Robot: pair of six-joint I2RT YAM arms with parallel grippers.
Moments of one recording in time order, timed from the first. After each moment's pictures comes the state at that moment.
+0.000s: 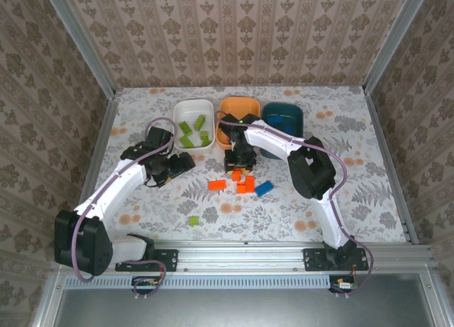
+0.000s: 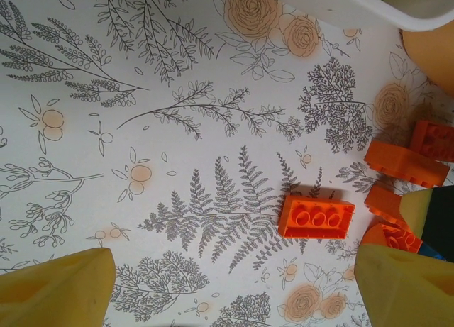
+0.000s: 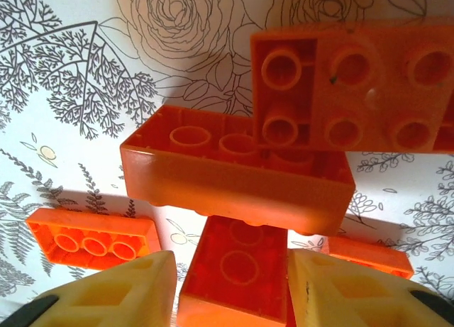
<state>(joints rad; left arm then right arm) -0.36 1.26 0.93 -0.82 0.16 -0.74 0.65 2.22 1.84 -1.14 -0.19 0.58</state>
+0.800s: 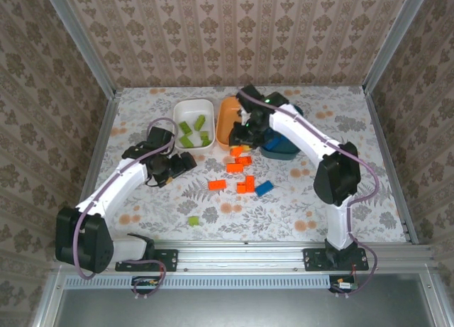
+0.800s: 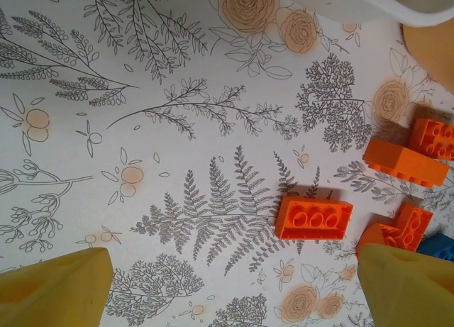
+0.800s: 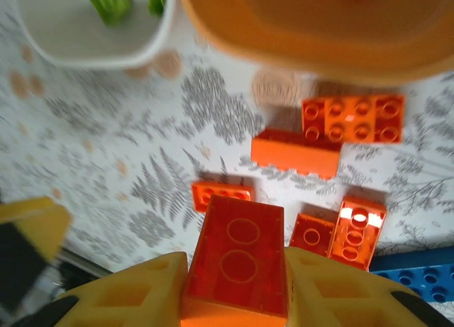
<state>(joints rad) -0.35 1.29 0.92 -0.80 0.18 -0.74 0.52 1.99 1.93 -1.13 -0.33 0.61</state>
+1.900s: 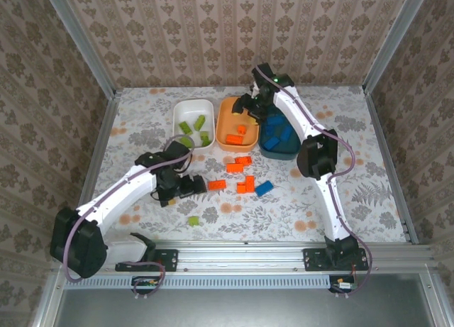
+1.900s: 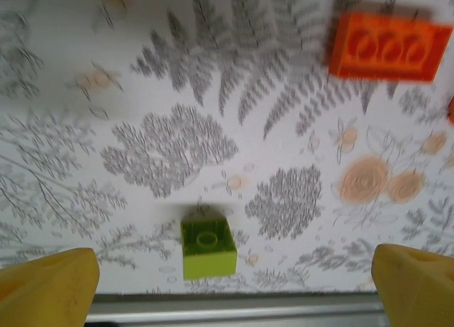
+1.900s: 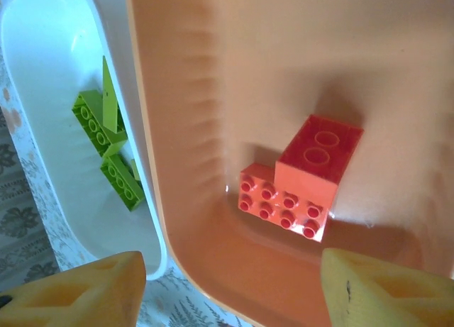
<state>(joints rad) -0.61 1.25 0.89 -1.04 0.17 -0.79 0.34 2.47 2.51 -1.19 -0.43 0.63</state>
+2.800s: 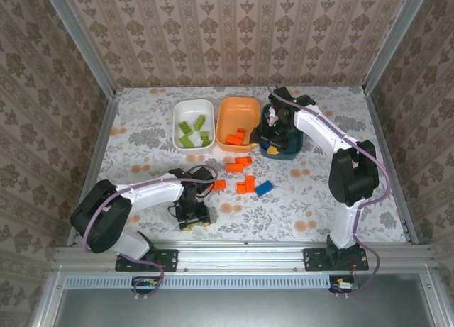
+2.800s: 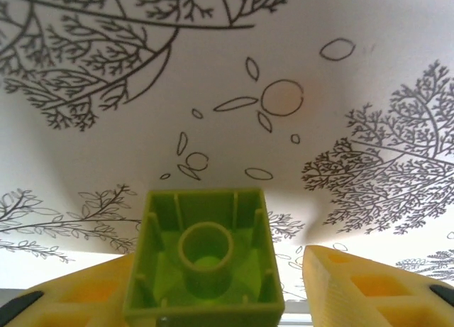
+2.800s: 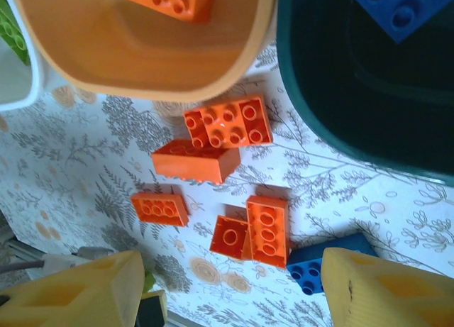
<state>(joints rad) -0.82 1.48 0.74 -0.91 0.26 -0.95 0.34 1.90 1.64 -1.06 -0.42 0.55</state>
